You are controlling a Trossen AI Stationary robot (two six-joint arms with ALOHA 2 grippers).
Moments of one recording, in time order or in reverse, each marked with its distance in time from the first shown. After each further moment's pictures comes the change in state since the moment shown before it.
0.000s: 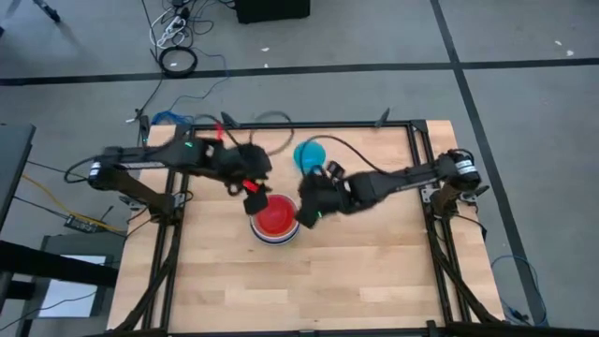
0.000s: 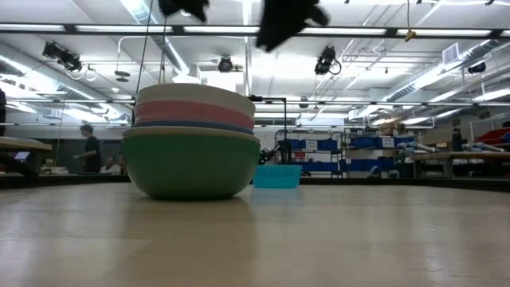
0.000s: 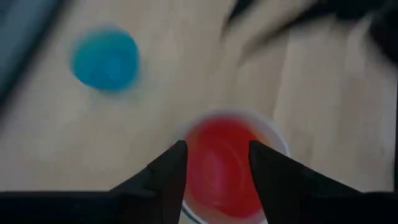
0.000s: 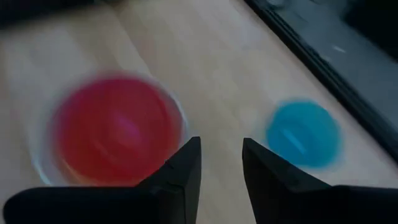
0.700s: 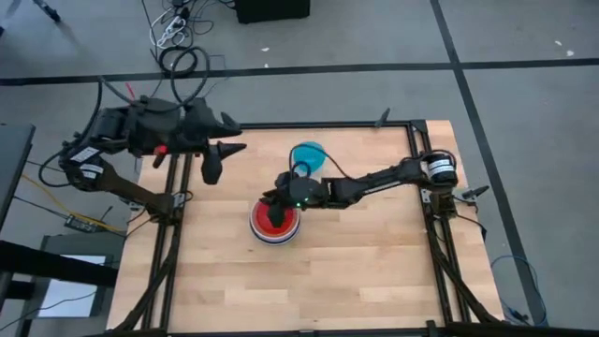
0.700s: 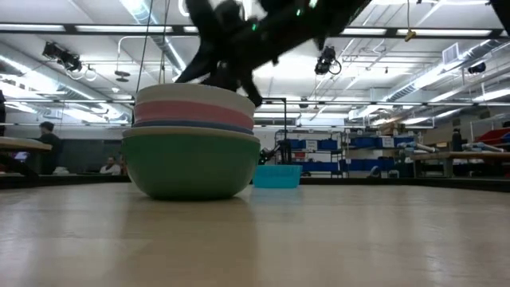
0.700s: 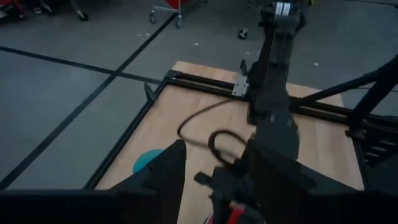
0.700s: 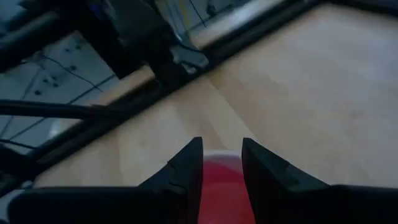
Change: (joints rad) left arm -0.003 -0.143 0.380 -0.049 -0.180 0.113; right arm -0.138 0.159 -0.352 1.122 -0.377 -0.010
